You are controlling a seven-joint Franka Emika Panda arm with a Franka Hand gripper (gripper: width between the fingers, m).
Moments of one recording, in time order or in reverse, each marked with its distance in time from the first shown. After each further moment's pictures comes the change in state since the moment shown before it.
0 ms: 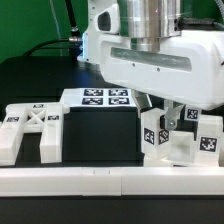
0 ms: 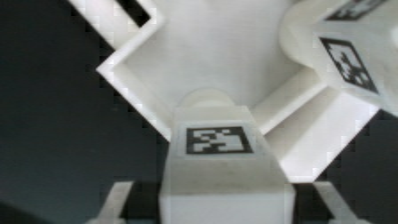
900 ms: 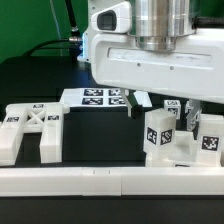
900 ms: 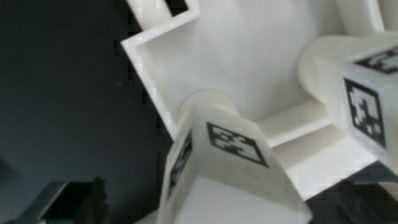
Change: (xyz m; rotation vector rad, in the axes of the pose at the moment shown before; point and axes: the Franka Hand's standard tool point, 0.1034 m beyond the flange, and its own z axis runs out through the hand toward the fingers) arm -0.005 -0.002 -0.001 -0.033 0.006 -0.496
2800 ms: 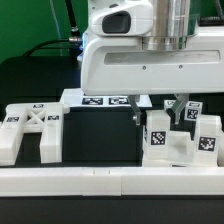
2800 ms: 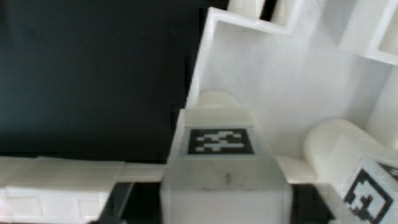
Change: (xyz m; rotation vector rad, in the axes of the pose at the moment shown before) arm 0.003 0.005 0.001 -0.040 0.008 -0.427
